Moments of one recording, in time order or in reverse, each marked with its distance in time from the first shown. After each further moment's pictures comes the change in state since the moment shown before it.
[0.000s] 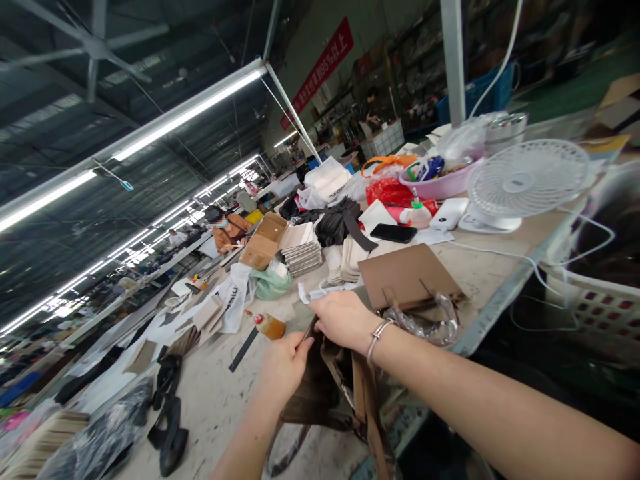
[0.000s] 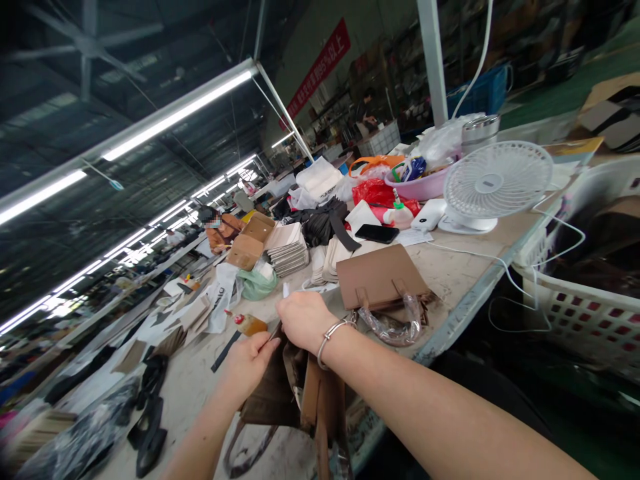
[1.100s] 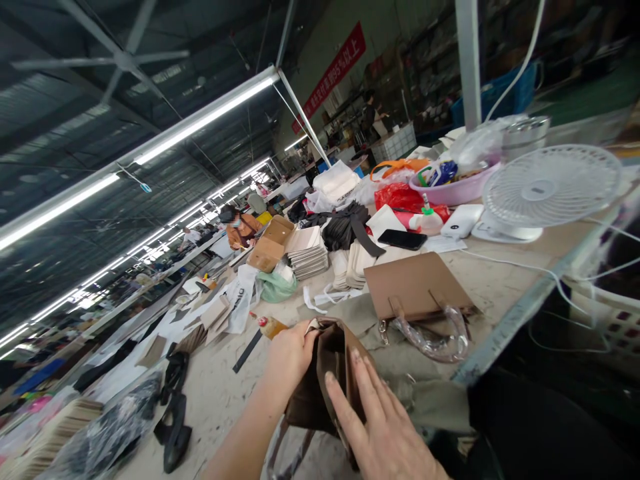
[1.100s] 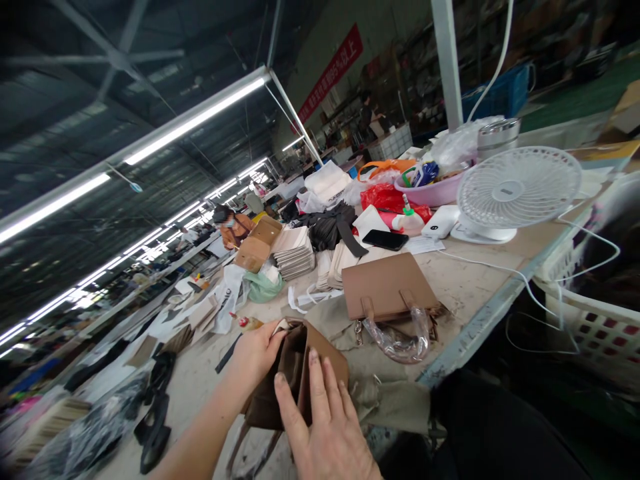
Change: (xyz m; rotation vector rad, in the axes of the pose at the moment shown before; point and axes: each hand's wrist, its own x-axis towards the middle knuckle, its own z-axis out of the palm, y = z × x) left_hand 0.023 0.018 -0.007 0.278 -0.007 -0.004; right_hand -0.130 -0.039 0.078 0.207 0.190 0.025
